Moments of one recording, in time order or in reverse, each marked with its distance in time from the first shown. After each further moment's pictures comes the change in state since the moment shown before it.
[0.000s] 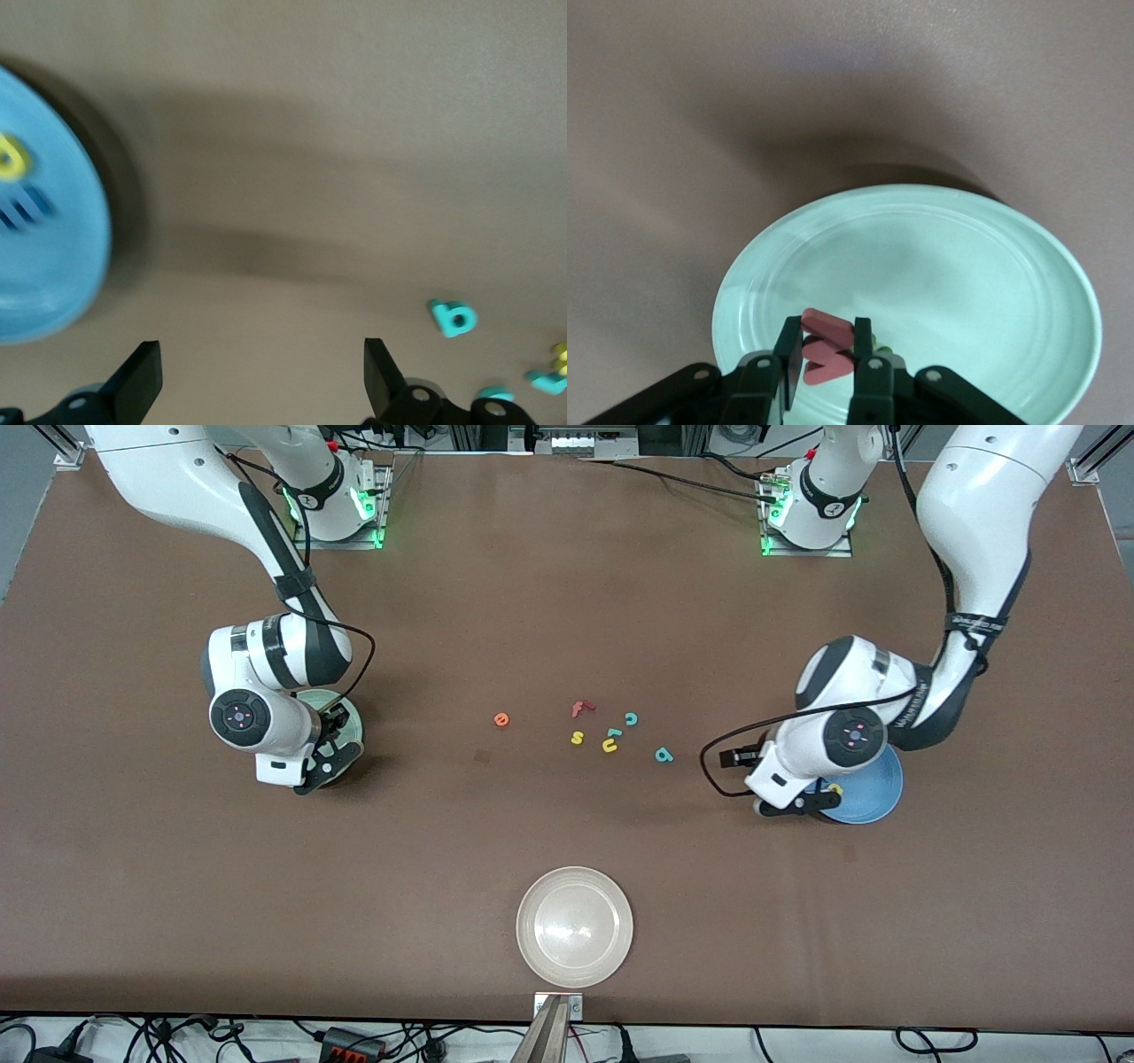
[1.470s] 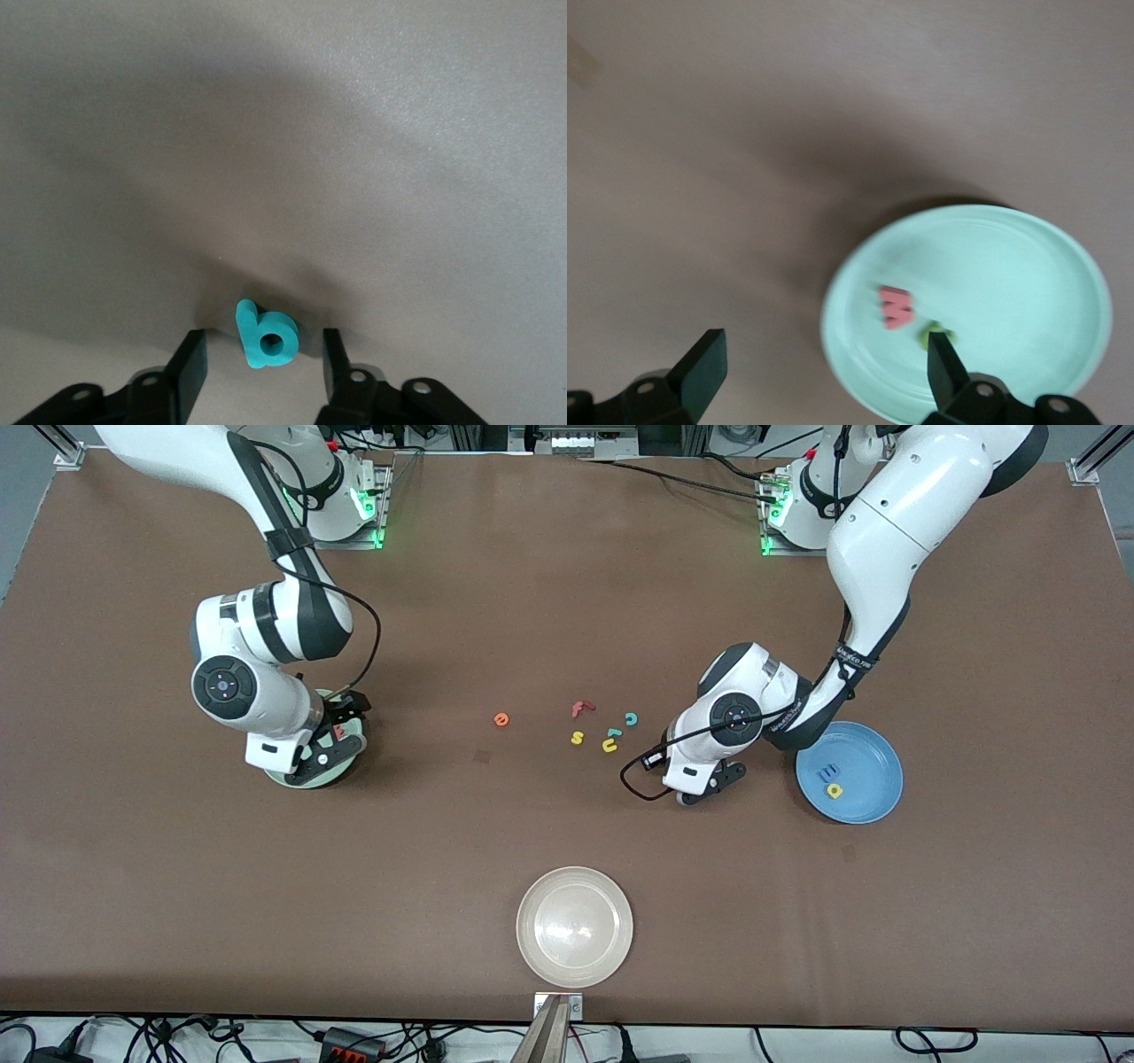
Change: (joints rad) left arm -0.152 0.177 0.003 -0.012 0.000 0.291 -0.416; right arm 0.050 -0.110 0.022 0.027 0.117 -0.076 0.178
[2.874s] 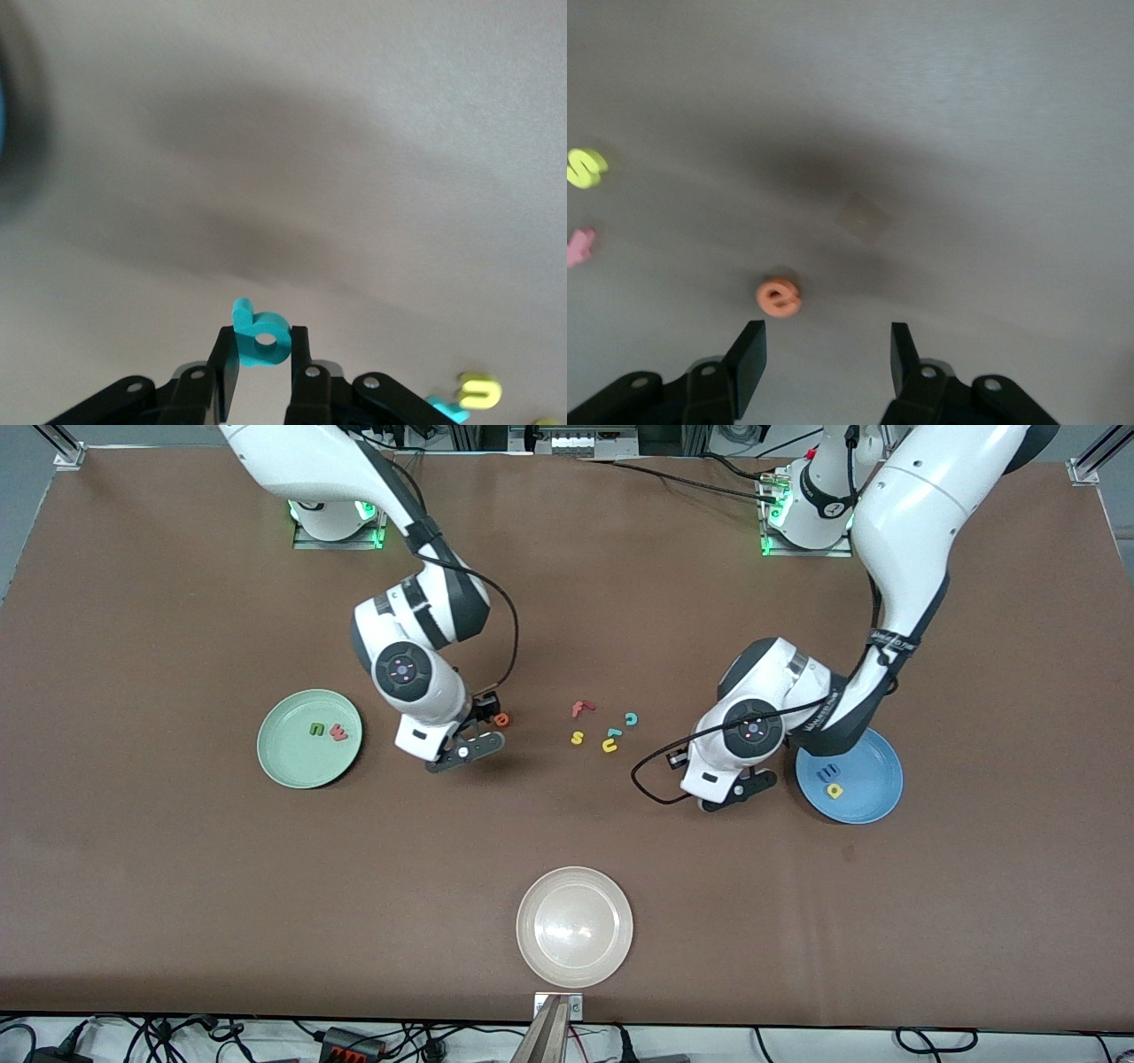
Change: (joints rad) left arm 0.034 -0.096 0.001 0.138 0.036 -0.367 0.170; right arm 0.316 0.198 0.007 0.184 0.112 0.114 0.409
